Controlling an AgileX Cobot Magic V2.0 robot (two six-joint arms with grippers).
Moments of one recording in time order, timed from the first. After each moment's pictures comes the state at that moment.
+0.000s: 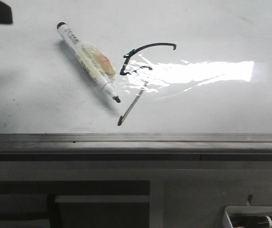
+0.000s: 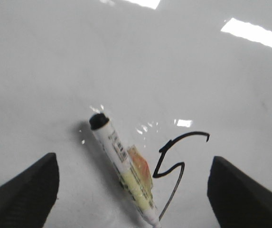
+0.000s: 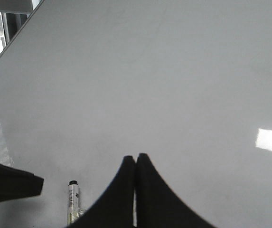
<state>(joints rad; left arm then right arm) -0.94 0.98 -0.67 -1.77 -0.37 1.17 0.82 0.59 -0.63 1.65 -0.28 -1.71</state>
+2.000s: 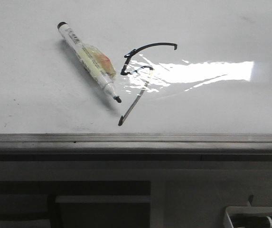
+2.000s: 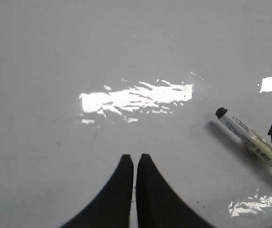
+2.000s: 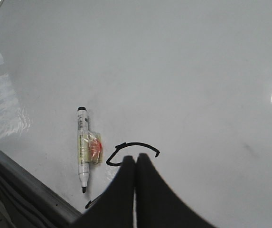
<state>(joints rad) -0.80 0.13 -0.13 -1.52 -0.42 1.53 0.82 0.47 -0.41 1.84 -0.25 -1.84</state>
